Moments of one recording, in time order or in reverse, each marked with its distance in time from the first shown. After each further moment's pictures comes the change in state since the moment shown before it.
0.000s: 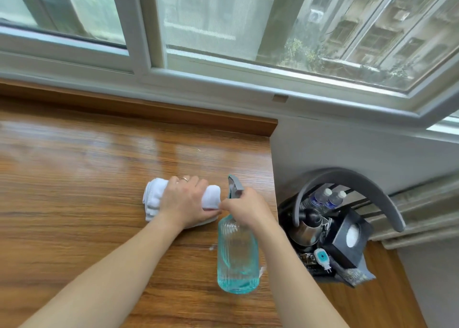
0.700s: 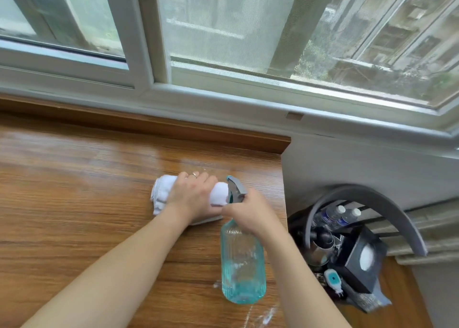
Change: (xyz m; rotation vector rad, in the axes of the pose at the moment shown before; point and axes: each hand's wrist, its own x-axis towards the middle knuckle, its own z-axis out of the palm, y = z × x) left_hand 0.070 -0.029 0.028 -0.010 -0.007 0.021; right_hand 0.048 -0.037 -0.020 0.039 -0.039 -0.085
